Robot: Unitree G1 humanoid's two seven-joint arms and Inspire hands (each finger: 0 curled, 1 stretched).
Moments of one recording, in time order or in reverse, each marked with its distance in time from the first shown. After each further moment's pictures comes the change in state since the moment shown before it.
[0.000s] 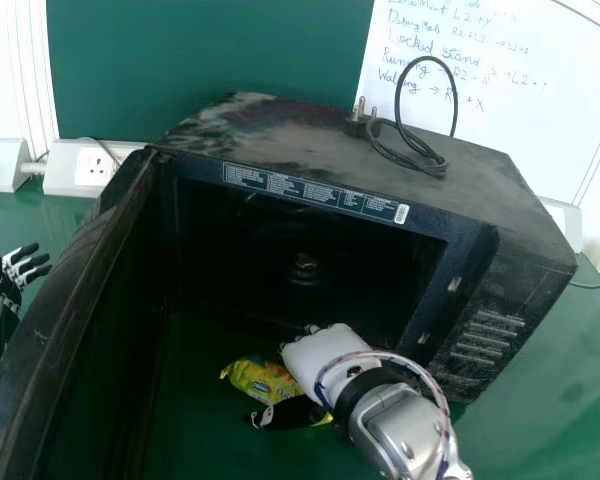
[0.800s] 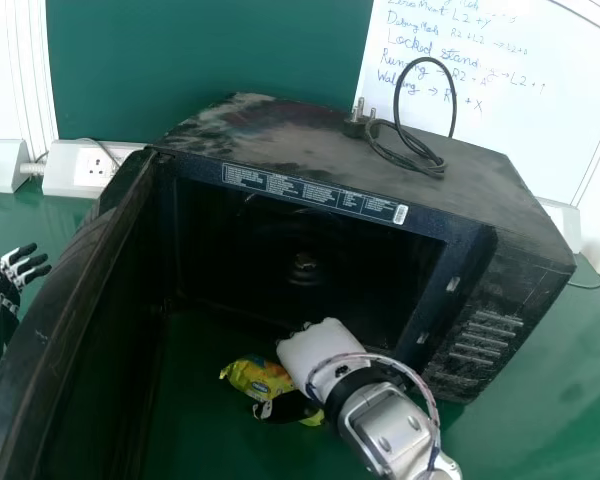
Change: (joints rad) left arm 0.004 0.000 0.000 -0.011 -0.003 0.011 0.006; right arm 0.031 -0.023 0.023 0.092 -0.058 -0.071 -0.173
